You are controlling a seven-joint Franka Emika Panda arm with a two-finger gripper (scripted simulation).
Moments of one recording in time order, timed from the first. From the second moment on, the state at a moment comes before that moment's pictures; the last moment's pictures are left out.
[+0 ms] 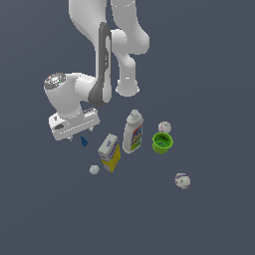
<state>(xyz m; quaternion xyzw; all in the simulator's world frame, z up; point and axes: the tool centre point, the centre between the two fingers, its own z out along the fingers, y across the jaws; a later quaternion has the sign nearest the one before) -0.057 -0.221 0.101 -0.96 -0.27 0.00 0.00</state>
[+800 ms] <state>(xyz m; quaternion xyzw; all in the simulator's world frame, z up) -0.065 -0.232 0.080 -0.96 -0.28 0.00 0.00</state>
